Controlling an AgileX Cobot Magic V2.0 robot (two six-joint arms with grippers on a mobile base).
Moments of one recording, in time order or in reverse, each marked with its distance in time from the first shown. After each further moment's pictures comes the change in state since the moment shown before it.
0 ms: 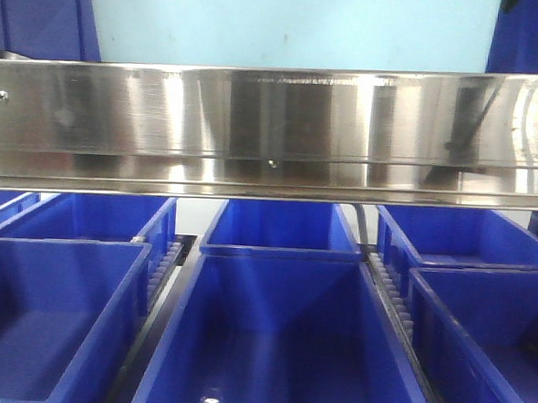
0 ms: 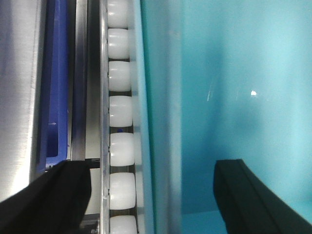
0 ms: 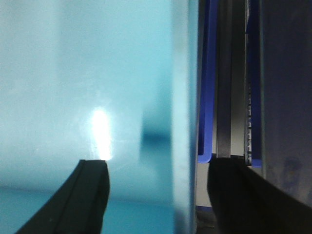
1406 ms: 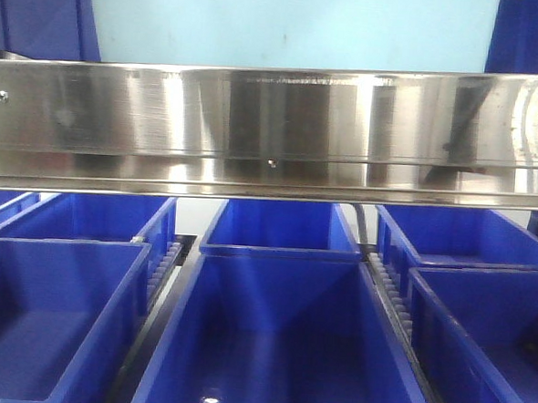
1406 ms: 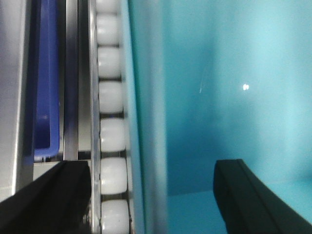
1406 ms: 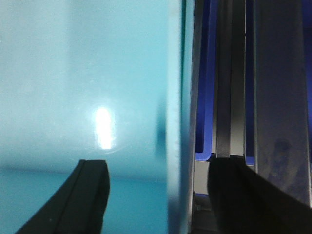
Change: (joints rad) left arm -0.002 -0.024 0.045 -0.039 -0.001 0.018; right arm 0.000 -0.057 0.038 0.002 0.000 -0.002
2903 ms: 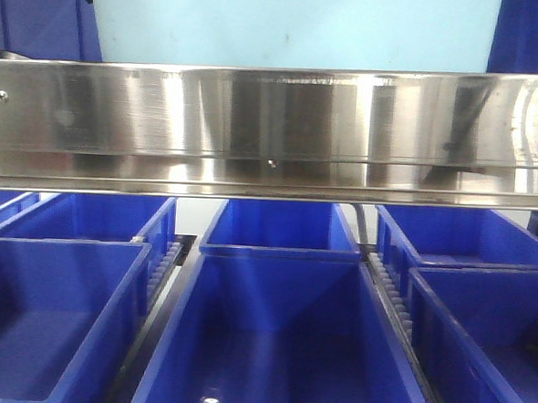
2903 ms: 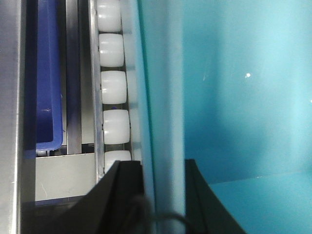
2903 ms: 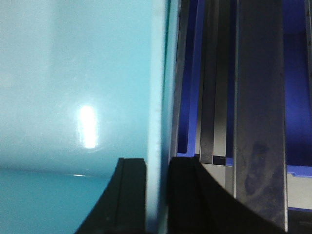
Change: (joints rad) left arm 0.000 0.000 0.017 -0.021 0.011 0.034; right arm 0.000 0.000 0.001 -0.038 0.012 -0.037
